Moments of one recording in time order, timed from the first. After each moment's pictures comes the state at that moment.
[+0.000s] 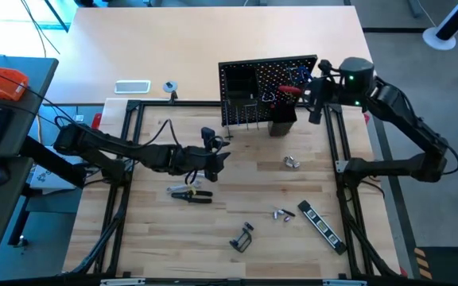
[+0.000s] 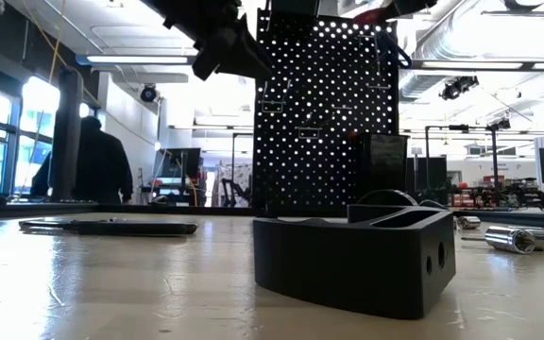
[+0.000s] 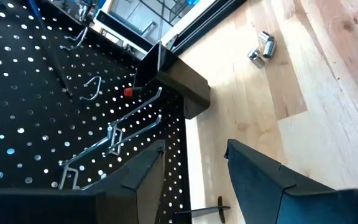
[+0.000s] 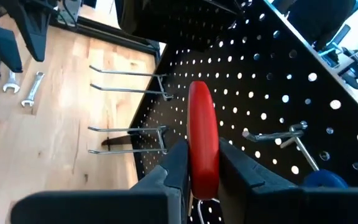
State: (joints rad) left arm -0.11 1.47 0.99 0.02 -0.63 0.66; right arm -0.64 1.06 1.37 -0.74 -0.18 -0.63
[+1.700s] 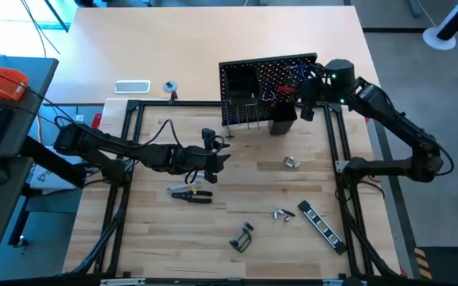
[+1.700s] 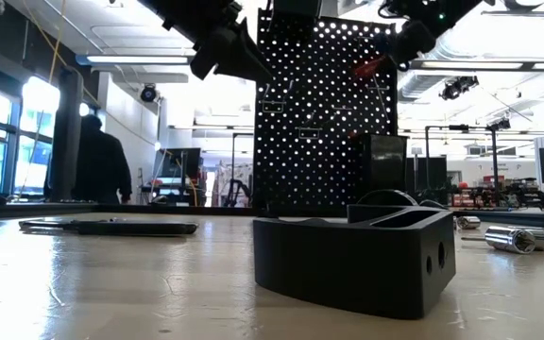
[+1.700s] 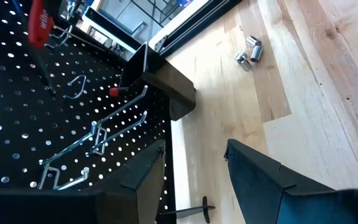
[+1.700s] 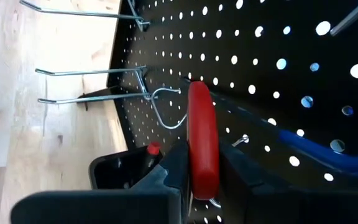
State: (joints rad) left arm -0.11 1.47 0.99 0.00 -0.58 0.60; right arm -0.78 1.11 1.19 -0.63 -0.17 -0.66
